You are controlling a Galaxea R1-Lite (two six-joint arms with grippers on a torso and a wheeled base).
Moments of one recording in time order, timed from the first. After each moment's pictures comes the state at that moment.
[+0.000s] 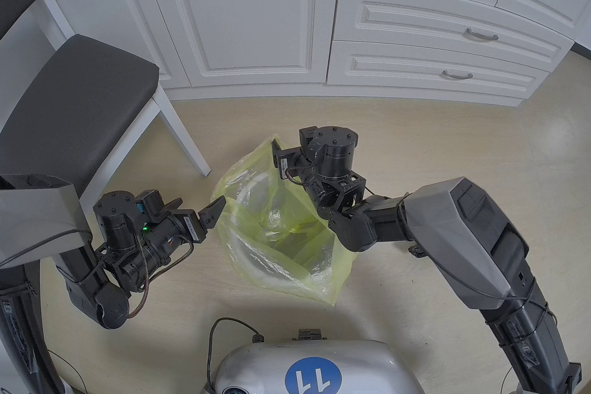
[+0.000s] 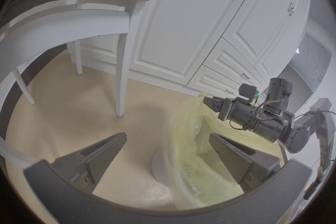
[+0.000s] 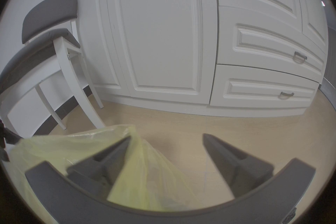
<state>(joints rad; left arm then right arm) -0.30 2.10 -0.47 -1.53 -0.05 -0.30 0.66 2.64 -1.96 -0.77 -0.38 -0.11</state>
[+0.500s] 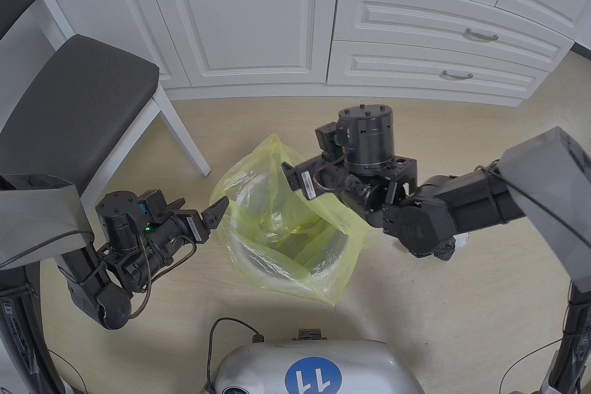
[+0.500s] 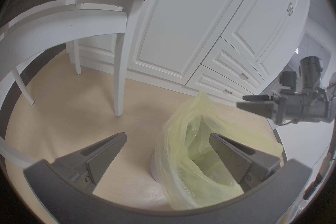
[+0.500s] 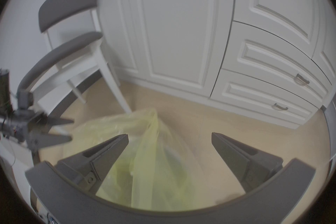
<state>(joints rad) -0.32 2.10 -0.48 -1.52 -0.04 -0.30 0.72 2.18 -1.42 -0.57 -0.37 -0.16</state>
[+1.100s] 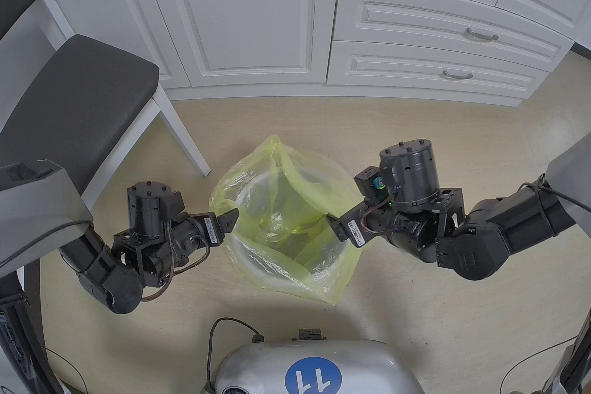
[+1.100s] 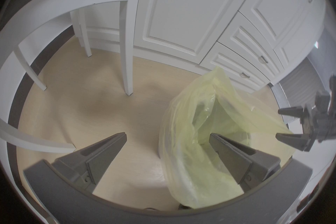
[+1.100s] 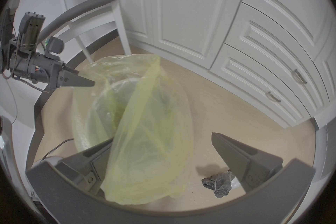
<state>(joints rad) -0.39 2.05 -0.63 -1.09 0.11 -0.35 0.70 1.99 -1.06 -0.51 -0.37 -0.23</state>
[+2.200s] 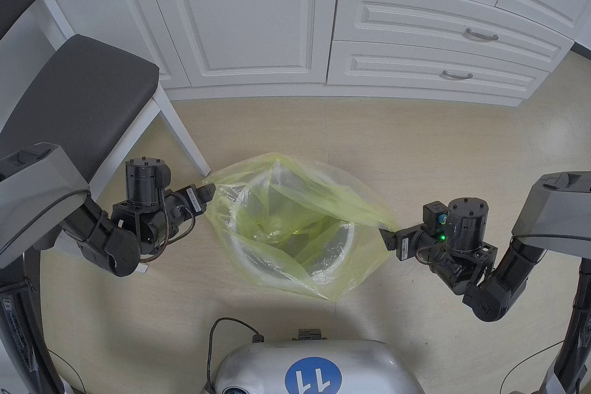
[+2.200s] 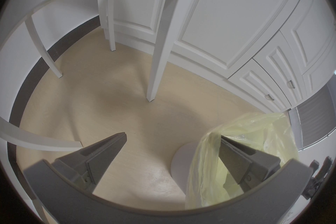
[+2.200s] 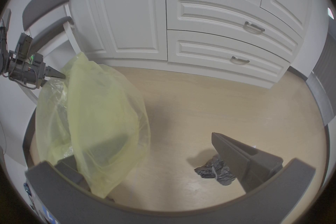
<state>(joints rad) -0.27 2.11 -0.85 -0.89 0.16 -0.49 0.47 2.14 -0.57 -1.34 -0.30 -0.05</state>
